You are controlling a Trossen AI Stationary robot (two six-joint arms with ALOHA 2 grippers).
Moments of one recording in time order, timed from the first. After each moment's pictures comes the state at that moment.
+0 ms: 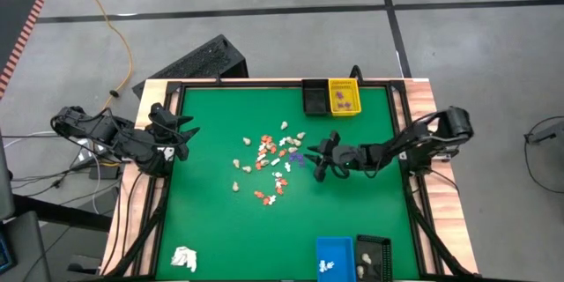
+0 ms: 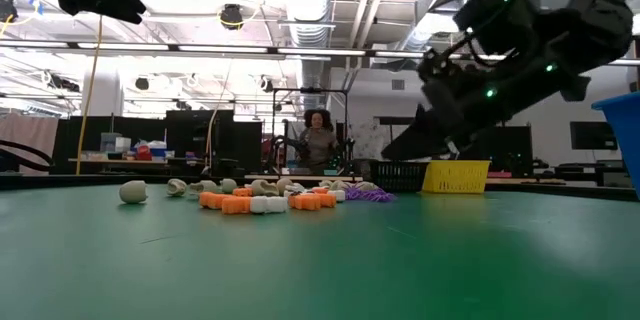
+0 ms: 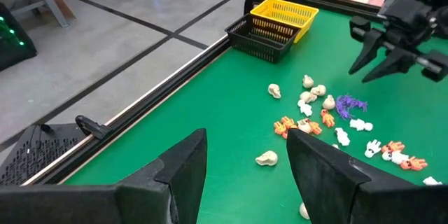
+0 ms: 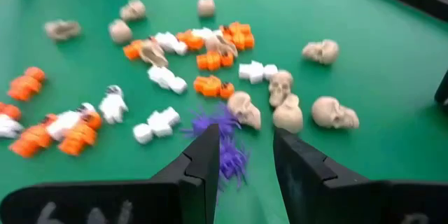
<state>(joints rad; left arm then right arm) -0.38 0.49 0.78 -0.88 -0.90 -0.49 0.06 1.56 0.43 0.69 0.42 0.28</state>
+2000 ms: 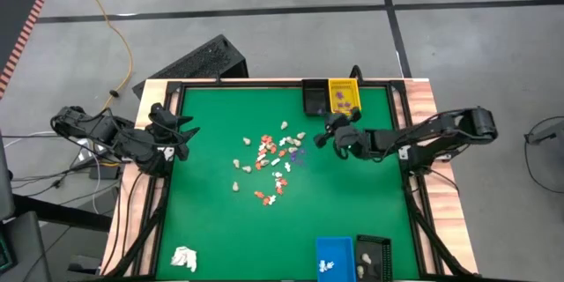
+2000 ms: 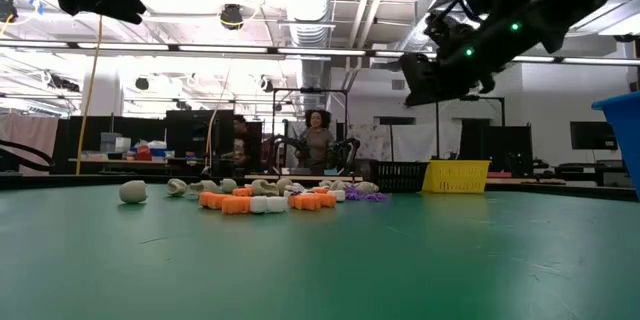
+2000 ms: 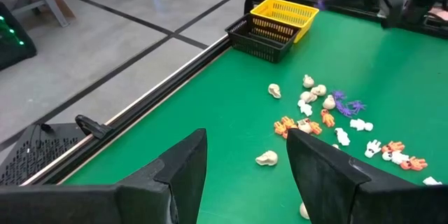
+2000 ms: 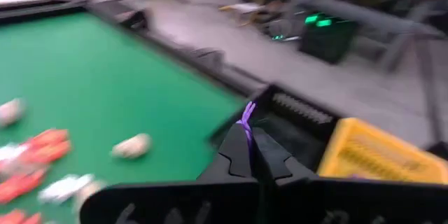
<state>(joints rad) -0.38 0.49 0.78 -0.88 -0.90 -0.49 -0.06 1.29 0.55 0.32 0.91 0.26</state>
